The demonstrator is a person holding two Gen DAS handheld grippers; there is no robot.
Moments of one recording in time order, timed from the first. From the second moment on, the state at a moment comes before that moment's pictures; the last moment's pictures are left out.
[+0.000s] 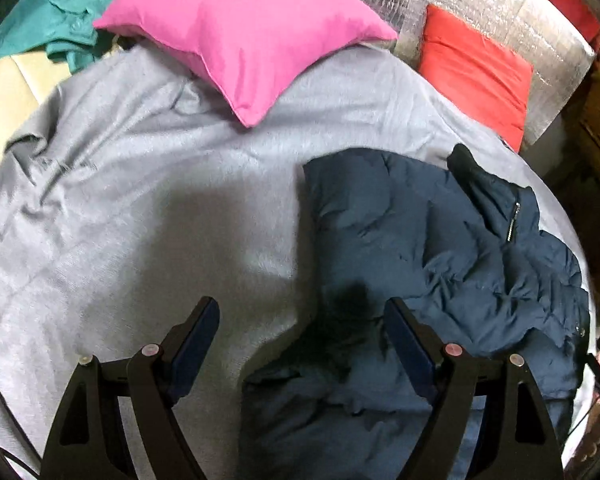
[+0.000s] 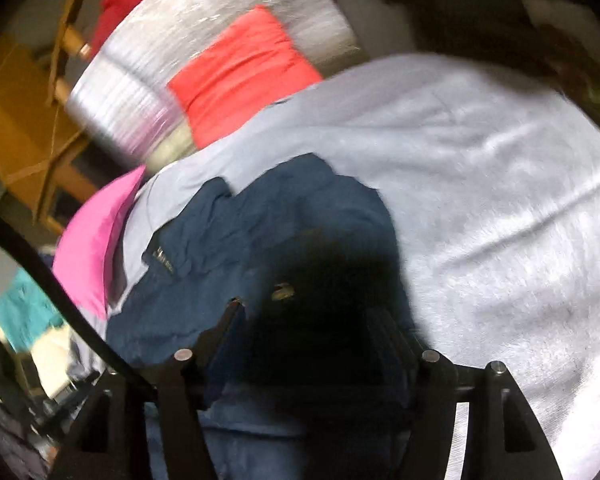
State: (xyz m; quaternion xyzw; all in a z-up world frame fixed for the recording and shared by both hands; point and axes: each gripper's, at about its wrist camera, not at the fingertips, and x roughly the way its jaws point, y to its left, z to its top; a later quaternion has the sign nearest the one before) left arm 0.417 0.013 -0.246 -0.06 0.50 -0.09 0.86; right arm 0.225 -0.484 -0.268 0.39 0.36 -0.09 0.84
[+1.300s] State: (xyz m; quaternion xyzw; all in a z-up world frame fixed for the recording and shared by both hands) left arm 0.378 -0.050 -0.192 0.10 0.37 -0.07 0.92; right arm 0.240 -0.454 -0.263 0.33 0.36 -0.09 0.87
